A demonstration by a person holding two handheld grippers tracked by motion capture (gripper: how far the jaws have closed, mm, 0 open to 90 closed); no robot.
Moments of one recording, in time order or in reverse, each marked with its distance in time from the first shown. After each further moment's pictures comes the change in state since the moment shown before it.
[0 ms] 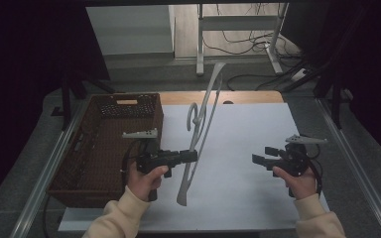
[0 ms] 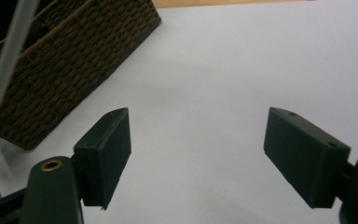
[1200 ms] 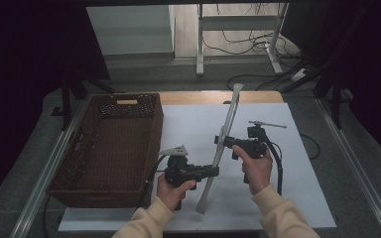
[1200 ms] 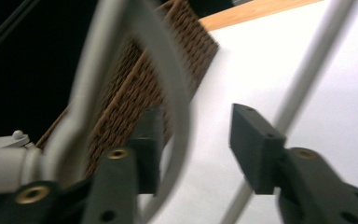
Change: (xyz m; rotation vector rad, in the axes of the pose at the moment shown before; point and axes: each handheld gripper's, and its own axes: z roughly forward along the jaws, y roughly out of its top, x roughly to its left) left arm 0.023 -0.047 0.076 0.052 0.052 0.011; right arm 0.064 0.046 0.075 -0.057 0.137 0.277
